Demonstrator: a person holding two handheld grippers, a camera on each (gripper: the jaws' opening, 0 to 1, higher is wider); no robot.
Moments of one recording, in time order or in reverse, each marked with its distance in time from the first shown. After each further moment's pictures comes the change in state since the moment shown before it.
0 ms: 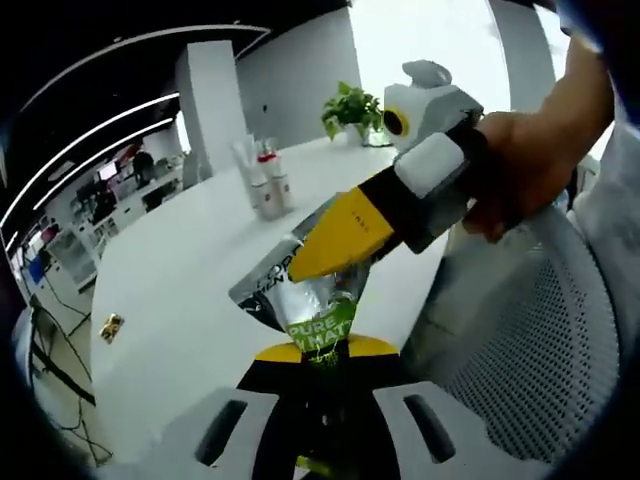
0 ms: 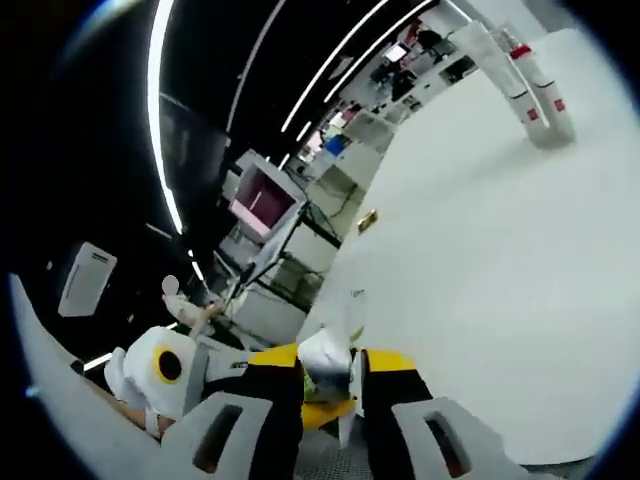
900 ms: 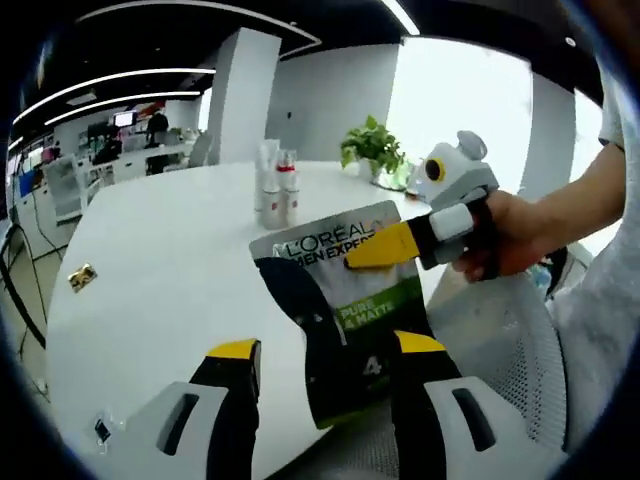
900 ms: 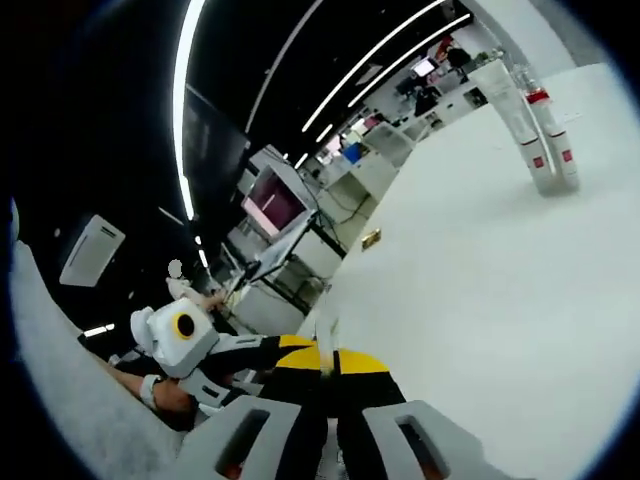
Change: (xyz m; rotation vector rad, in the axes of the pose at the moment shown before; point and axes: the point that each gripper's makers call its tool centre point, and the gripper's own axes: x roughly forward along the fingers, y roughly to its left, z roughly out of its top) left arm -0.005 0.009 0.018 -0.356 -0.098 -0.098; right arm -0.036 0.000 0.026 -0.110 -0.018 0.115
